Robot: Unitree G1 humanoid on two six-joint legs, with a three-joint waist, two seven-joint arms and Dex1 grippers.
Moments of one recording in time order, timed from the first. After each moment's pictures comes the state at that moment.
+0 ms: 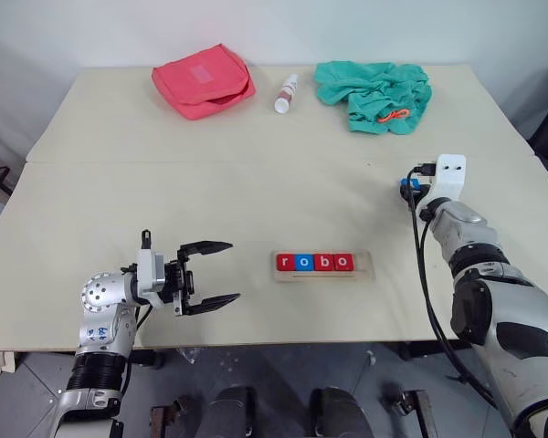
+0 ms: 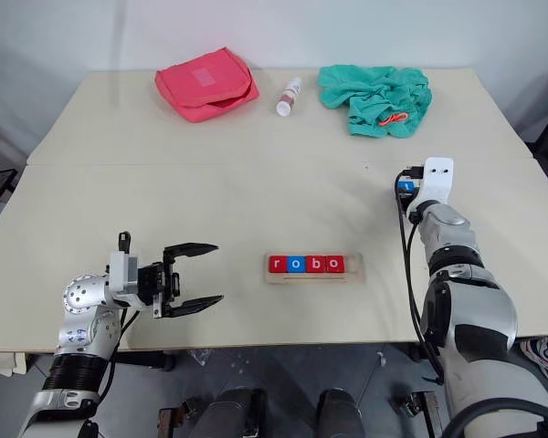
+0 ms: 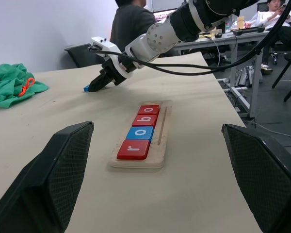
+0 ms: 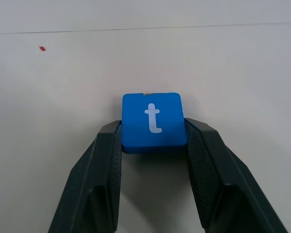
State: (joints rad) left arm -0.30 0.45 0.12 0.25 -0.51 -0.32 -1.39; right arm -1.03 -0.49 -0.26 1.23 0.08 0.06 0.33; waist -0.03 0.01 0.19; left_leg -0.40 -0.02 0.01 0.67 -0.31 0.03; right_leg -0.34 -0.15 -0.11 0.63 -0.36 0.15
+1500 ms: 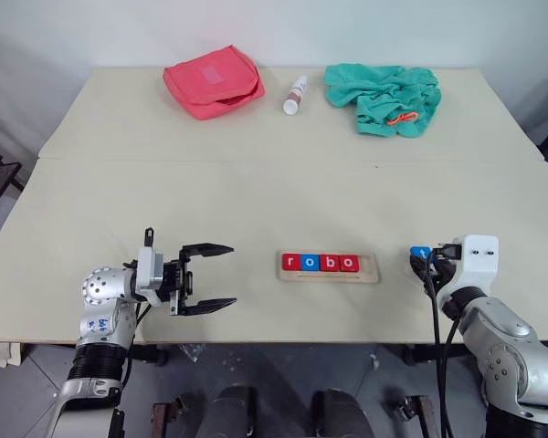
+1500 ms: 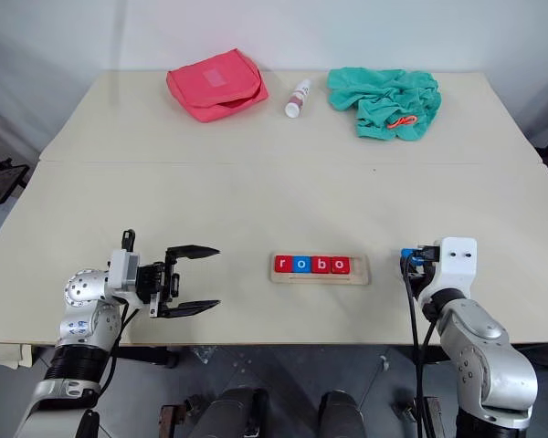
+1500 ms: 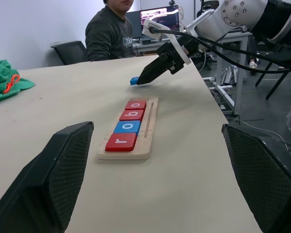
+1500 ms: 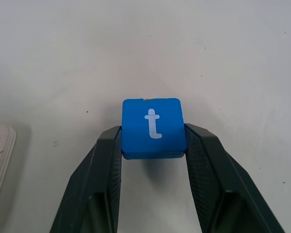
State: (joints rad) left arm -0.36 0.46 0.12 0.33 -0.52 -0.30 -1.50; right arm -0.07 -0.33 -0.38 -0.51 0.38 0.93 0.13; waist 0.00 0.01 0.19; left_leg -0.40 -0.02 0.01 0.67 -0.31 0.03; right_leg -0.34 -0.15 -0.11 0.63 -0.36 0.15
